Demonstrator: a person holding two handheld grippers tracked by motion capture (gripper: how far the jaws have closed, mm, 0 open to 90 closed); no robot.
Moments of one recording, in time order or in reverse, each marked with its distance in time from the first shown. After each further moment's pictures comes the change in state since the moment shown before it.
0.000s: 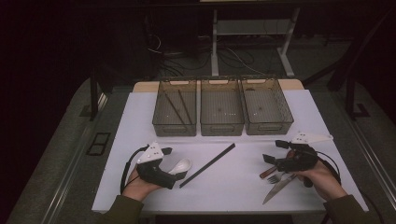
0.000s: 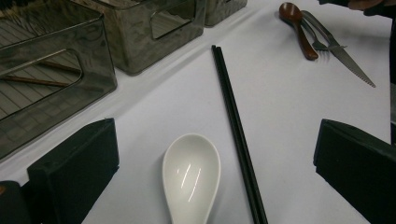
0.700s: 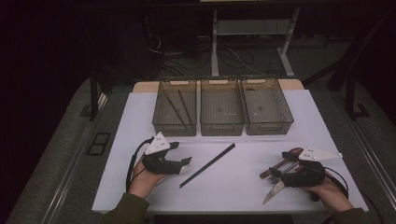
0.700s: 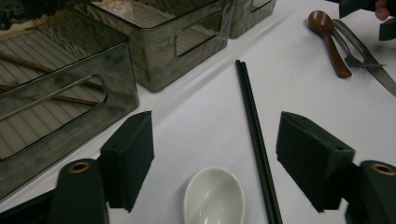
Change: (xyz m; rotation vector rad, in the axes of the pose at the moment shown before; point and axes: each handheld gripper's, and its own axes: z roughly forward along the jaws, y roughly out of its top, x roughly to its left) left arm 0.004 0.024 0.018 0.024 0.077 -0.021; right arm 0.010 -0.036 -0.017 -0.014 -0.024 -0.015
